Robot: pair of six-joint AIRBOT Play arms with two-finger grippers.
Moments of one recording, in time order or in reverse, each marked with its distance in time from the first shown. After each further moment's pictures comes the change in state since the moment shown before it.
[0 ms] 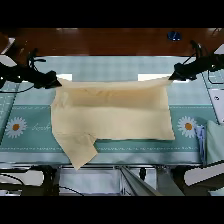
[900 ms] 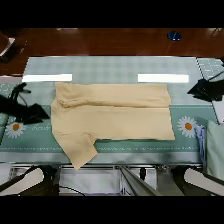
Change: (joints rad) left arm 0.262 0.369 -0.463 0.131 -0.235 0.080; right arm -0.219 0.475 -0.479 -0.045 -0.086 0.047
